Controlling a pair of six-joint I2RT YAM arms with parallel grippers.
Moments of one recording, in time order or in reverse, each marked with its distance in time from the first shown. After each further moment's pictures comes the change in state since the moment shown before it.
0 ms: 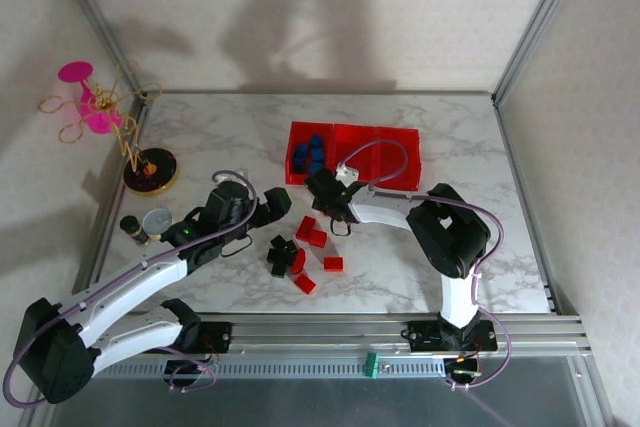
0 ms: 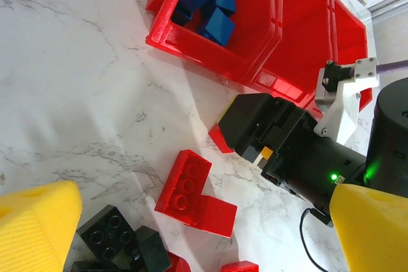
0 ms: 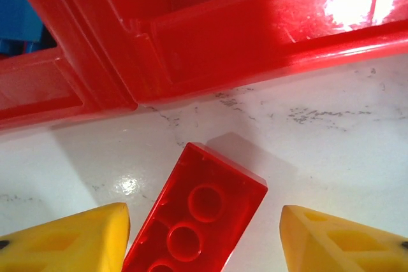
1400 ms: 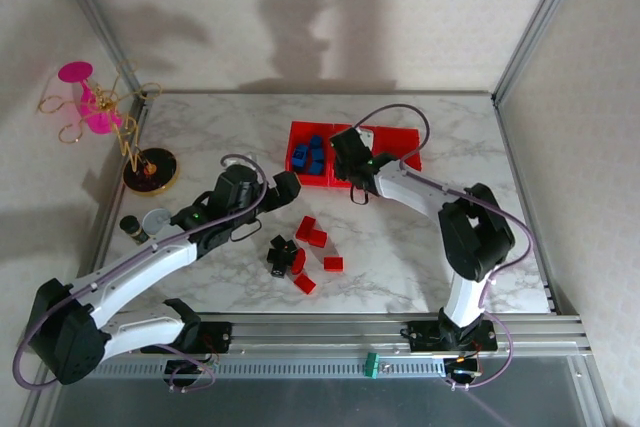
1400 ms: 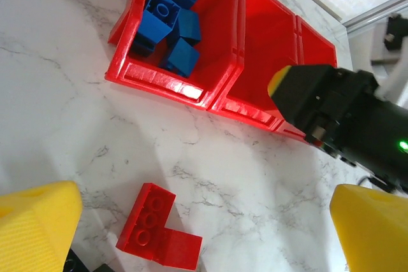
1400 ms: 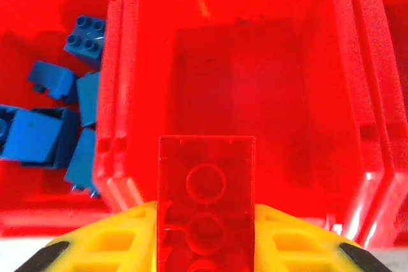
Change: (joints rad) left arm -0.005 0.126 0.131 0.042 -0.005 0.013; right arm -0.184 -0.087 0.139 -0.047 -0.038 -0.346
